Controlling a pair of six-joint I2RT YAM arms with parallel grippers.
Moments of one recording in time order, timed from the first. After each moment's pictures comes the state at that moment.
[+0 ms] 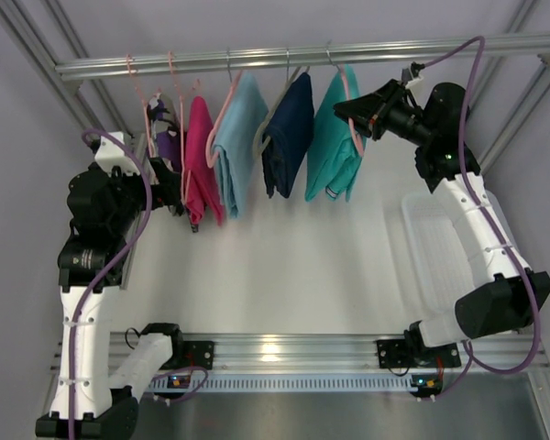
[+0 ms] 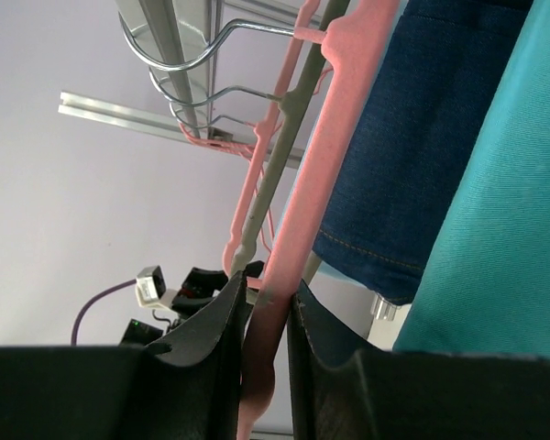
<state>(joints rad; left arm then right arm) -0.03 0.87 1.29 -0.63 0.09 -0.16 0.20 1.43 1.54 -0.05 -0.68 1.26</state>
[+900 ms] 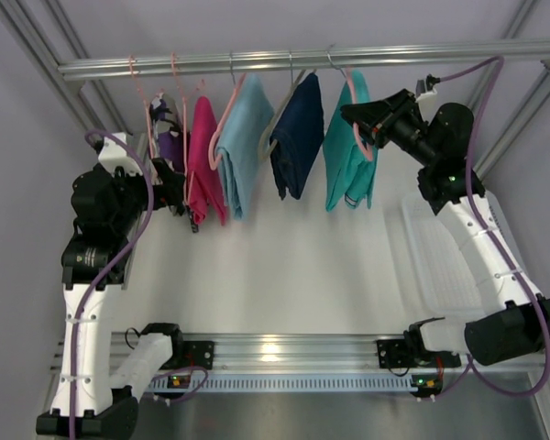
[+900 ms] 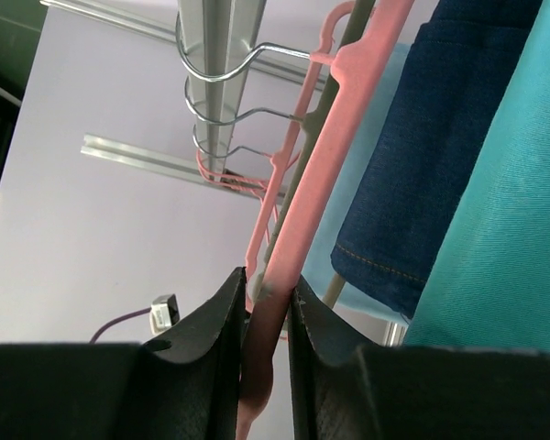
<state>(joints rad) -0.03 0.87 1.25 -0.60 0.12 -0.18 0.23 1.28 1.39 0.03 -0.48 1.29</state>
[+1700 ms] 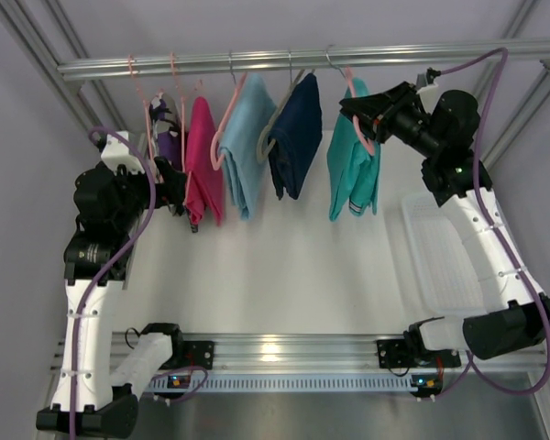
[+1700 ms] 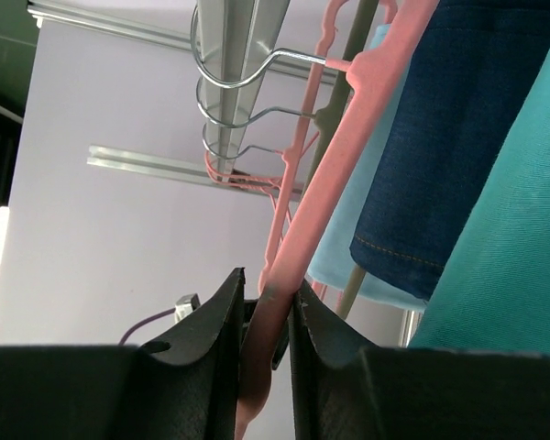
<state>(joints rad) -0.03 0.88 1.24 -0.58 0.12 -0.19 0.25 1.32 1.53 -0.13 -0.48 1.33</state>
